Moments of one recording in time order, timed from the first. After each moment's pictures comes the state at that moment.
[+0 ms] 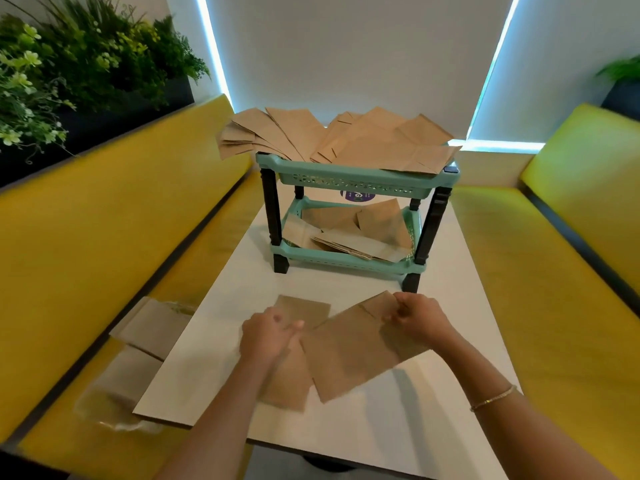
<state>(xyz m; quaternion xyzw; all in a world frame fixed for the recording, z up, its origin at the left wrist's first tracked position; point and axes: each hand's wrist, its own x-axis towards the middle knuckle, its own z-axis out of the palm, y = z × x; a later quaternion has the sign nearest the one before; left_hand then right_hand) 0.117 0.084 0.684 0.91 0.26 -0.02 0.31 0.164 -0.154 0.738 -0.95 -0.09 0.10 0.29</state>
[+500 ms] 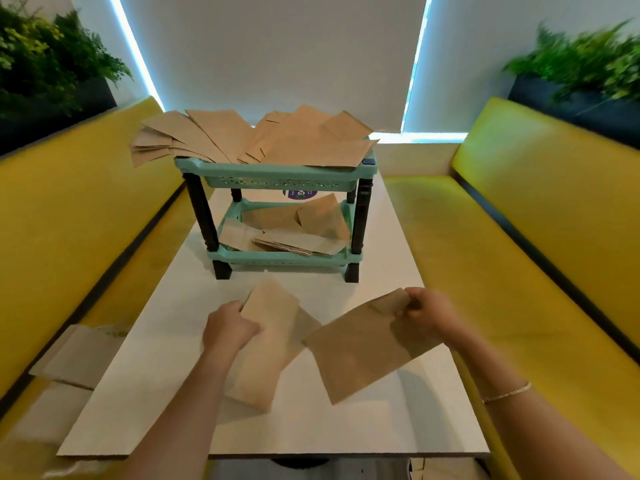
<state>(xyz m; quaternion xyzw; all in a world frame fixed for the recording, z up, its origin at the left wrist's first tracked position) 0.136 0.047 0.716 0.92 0.25 -0.07 0.30 0.139 -0.252 0.754 -0.95 0.00 0.09 0.31</state>
